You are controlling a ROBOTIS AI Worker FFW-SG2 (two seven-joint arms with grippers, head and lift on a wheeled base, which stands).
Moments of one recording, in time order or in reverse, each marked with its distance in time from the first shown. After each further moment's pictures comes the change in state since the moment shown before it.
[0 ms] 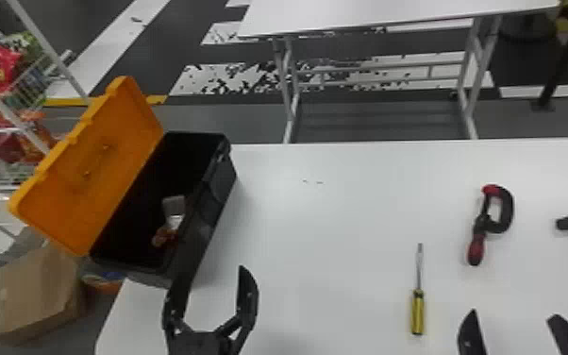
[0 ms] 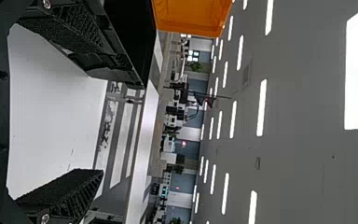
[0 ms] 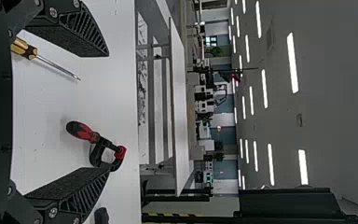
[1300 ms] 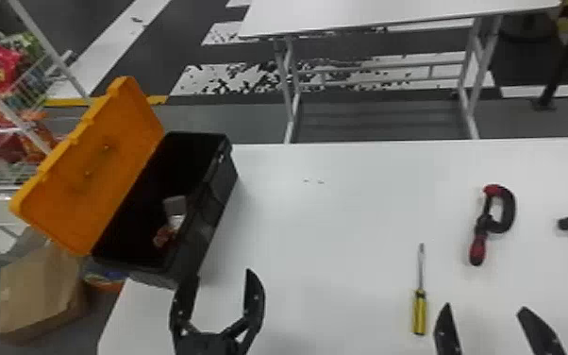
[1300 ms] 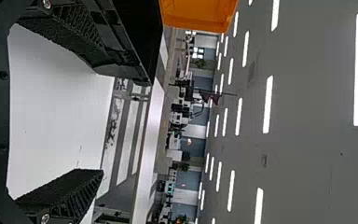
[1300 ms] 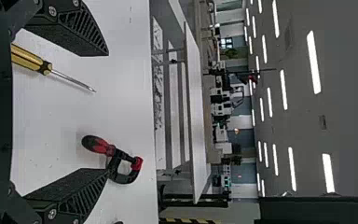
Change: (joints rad) left arm -0.003 -0.001 -0.006 0.010 -0.006 0.018 -0.005; right arm -0.027 0.000 0.066 -0.057 0.010 0.206 -0.043
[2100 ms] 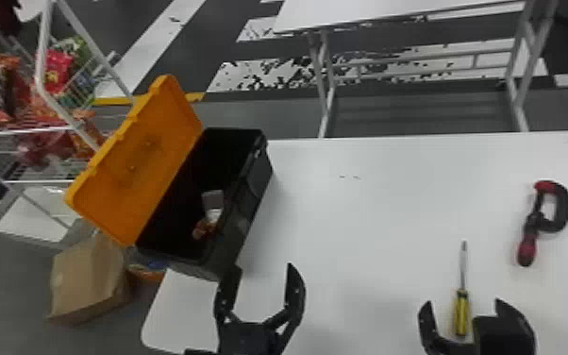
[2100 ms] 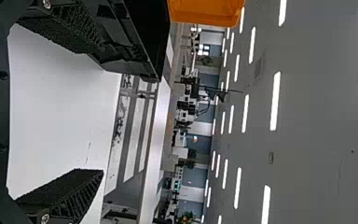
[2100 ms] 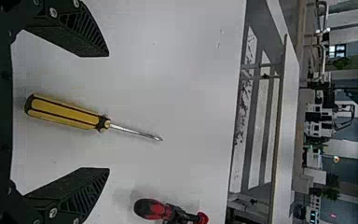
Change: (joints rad) left arm -0.015 0.007 -0.012 0.009 0.000 0.030 -0.001; right arm -0.151 0.000 0.187 -0.128 0.068 0.677 -0.140
